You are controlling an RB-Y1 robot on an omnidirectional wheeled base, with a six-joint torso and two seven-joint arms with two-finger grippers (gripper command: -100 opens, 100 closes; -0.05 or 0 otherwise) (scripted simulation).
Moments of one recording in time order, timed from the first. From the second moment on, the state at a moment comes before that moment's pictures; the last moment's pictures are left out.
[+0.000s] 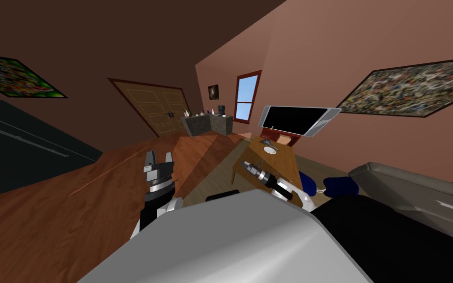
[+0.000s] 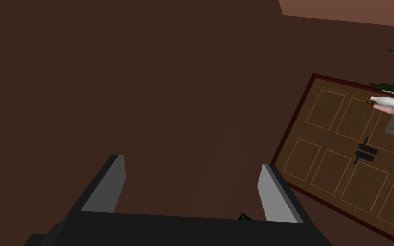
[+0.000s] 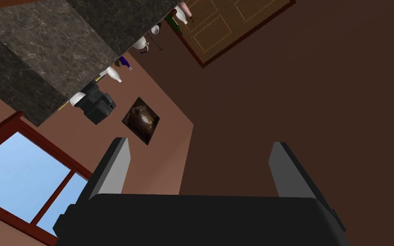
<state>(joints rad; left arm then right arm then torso) 0.55 0.02 -0.01 -2.22 0.06 -0.58 0.02 0.55 -0.82 0.22 -1.97 0.23 -0.44 0.08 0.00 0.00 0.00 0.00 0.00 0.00</state>
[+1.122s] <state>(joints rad) 0.55 0.02 -0.01 -2.22 0.06 -0.58 0.02 0.60 -1.18 0.33 -1.75 0.34 -0.40 0.07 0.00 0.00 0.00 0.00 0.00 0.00</state>
